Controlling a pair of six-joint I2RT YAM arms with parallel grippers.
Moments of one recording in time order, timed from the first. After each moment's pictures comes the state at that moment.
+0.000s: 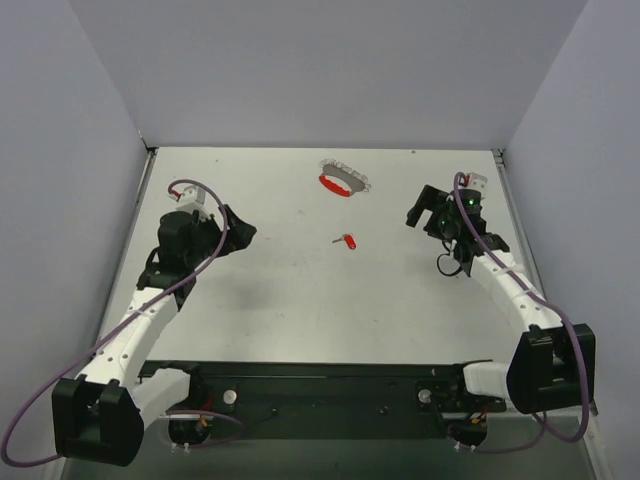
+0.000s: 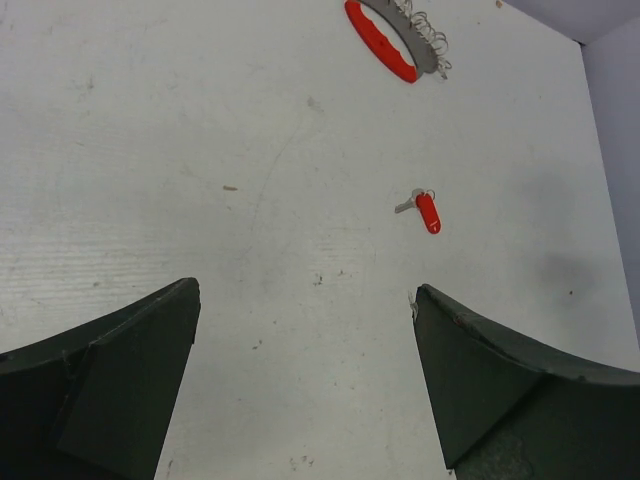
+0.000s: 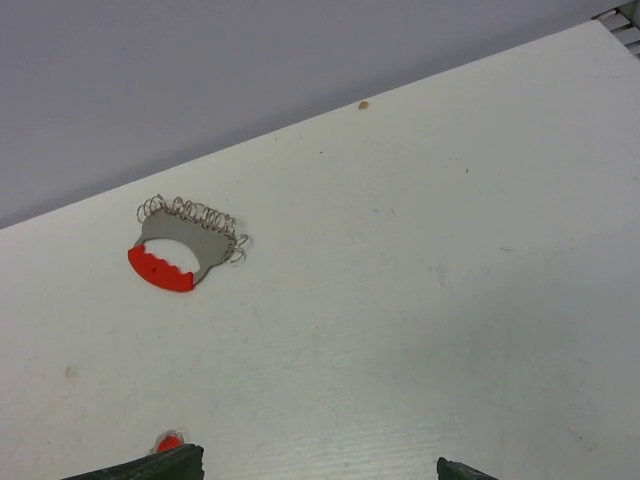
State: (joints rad) left arm -0.16 1.04 0.71 -0.09 0.20 -0.53; right arm 0.14 1.26 0.85 -0.14 0.09 0.43
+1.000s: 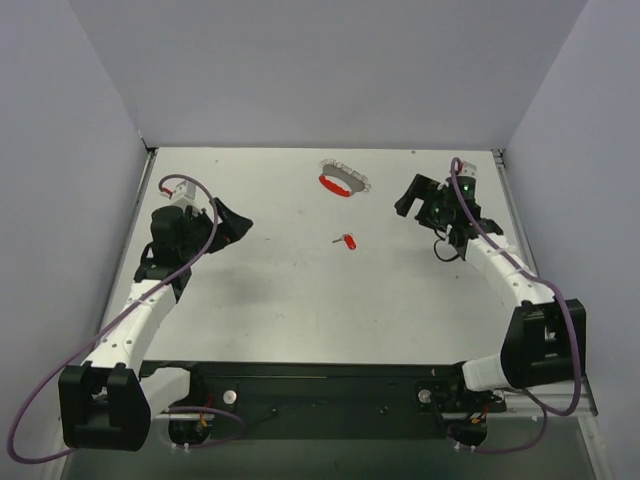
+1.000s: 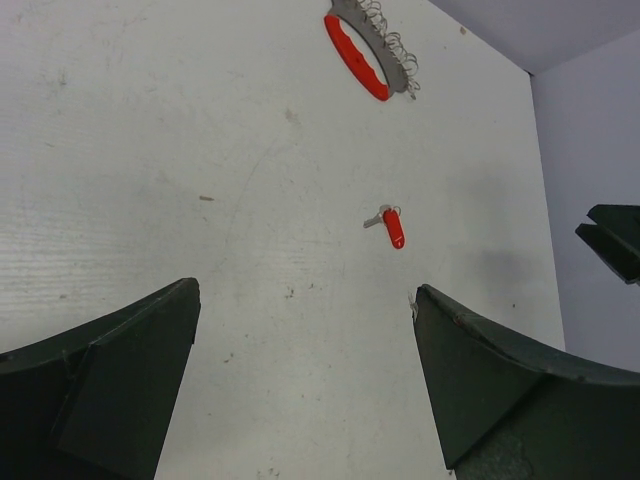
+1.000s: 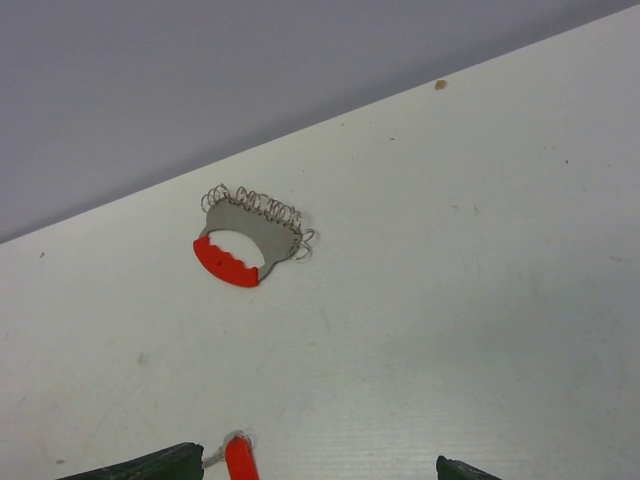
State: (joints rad) left arm -0.07 1.10 0.72 0.00 0.33 -0.64; right arm 0.14 1.37 0.93 -0.12 -0.06 0.47
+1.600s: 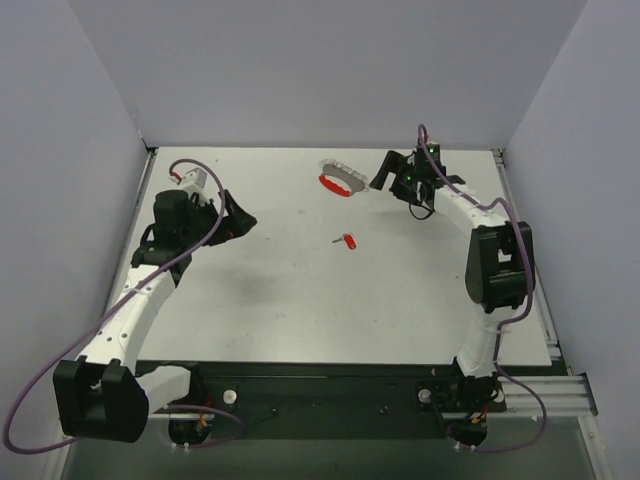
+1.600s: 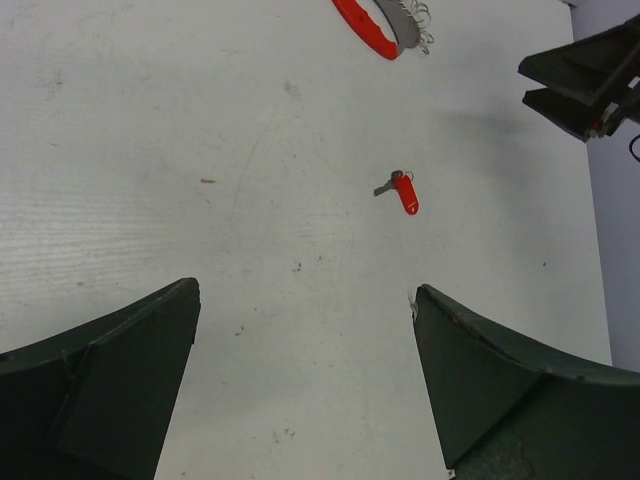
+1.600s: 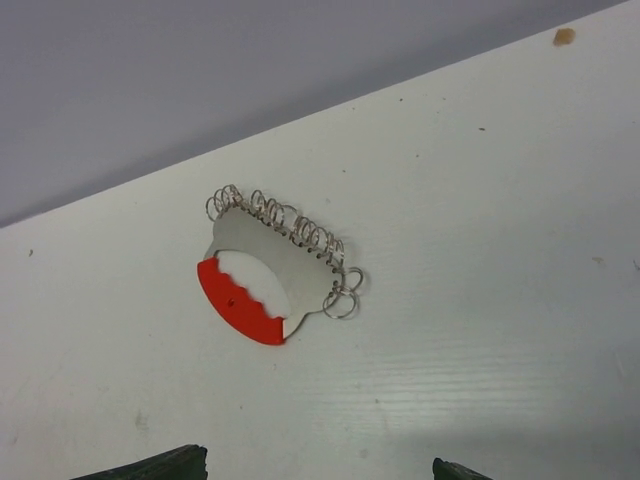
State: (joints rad) left arm -0.11 1.14 0.89 -0.24 0.31 -0.51; right arm 0.18 1.92 1.41 -0.18 -0.17 0.49
